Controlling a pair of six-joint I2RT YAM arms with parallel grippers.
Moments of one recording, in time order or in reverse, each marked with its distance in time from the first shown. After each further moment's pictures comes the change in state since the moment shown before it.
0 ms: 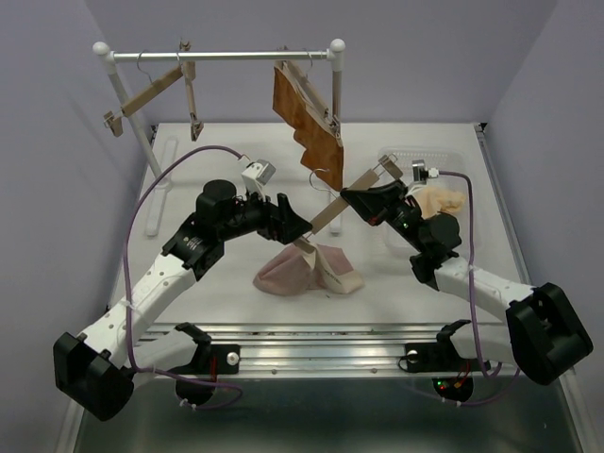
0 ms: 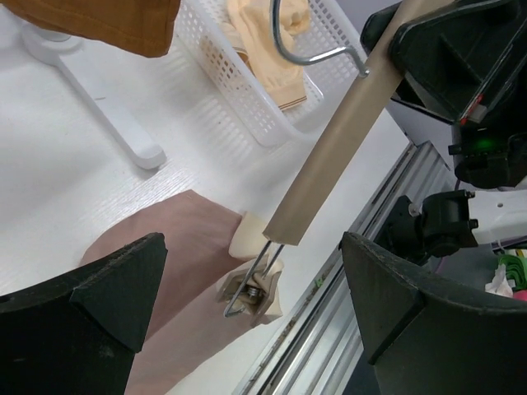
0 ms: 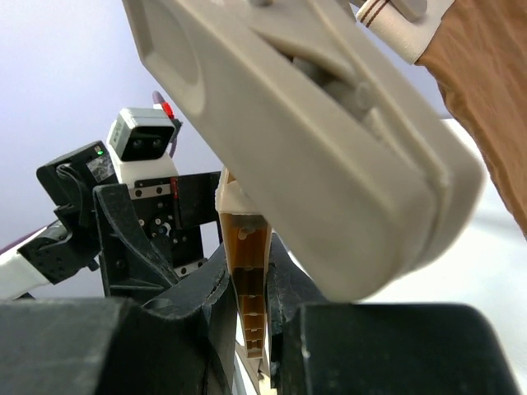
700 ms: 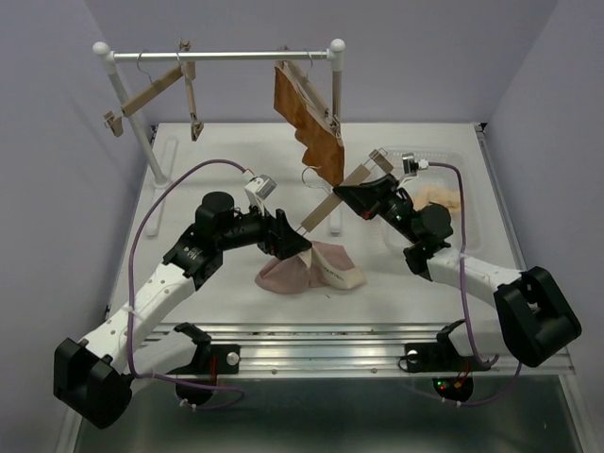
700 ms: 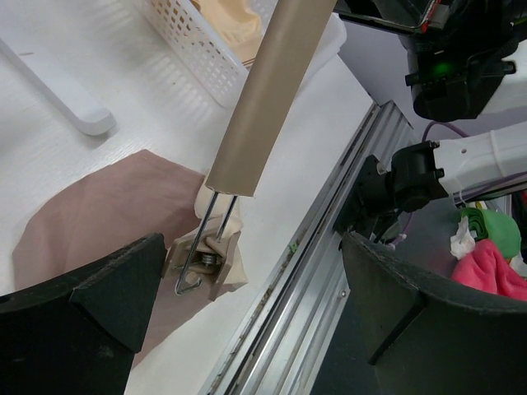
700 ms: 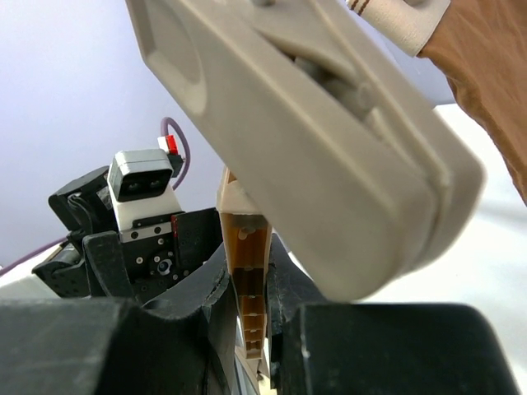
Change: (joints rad) left arm 0.016 -0.047 -0.132 0.064 0.155 -0.024; right arm -0.009 0.098 0.066 0.015 -0.050 0.039
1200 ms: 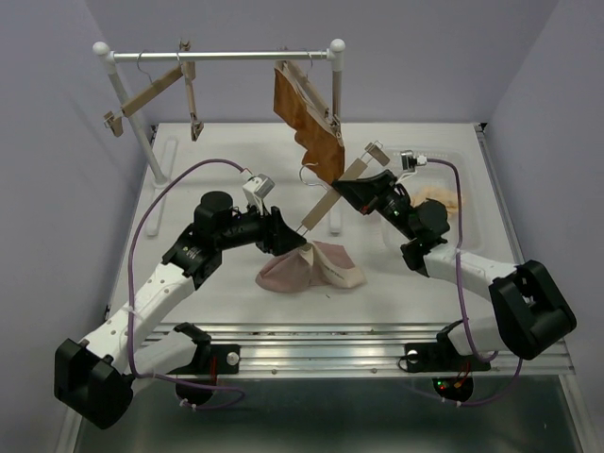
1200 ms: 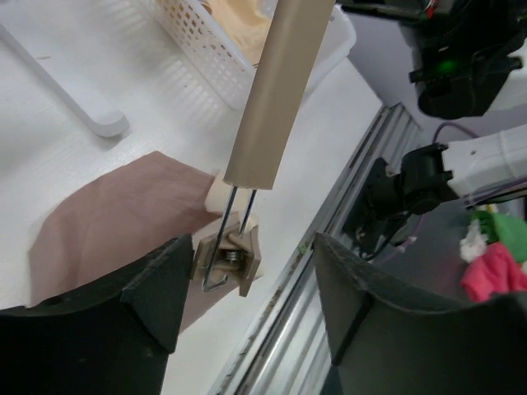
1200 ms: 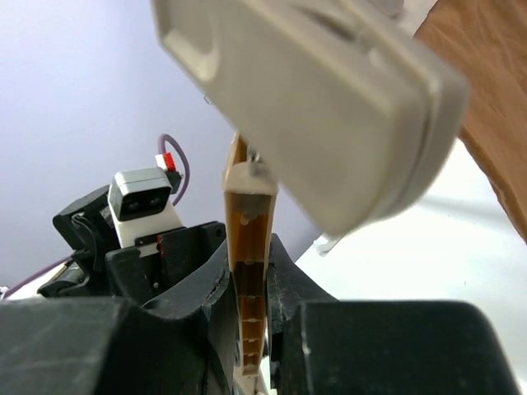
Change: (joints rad) left arm 0.015 -0.003 -0.003 0.003 0.006 0.016; right arm 0.000 0.052 0.032 0.020 0.025 0.033
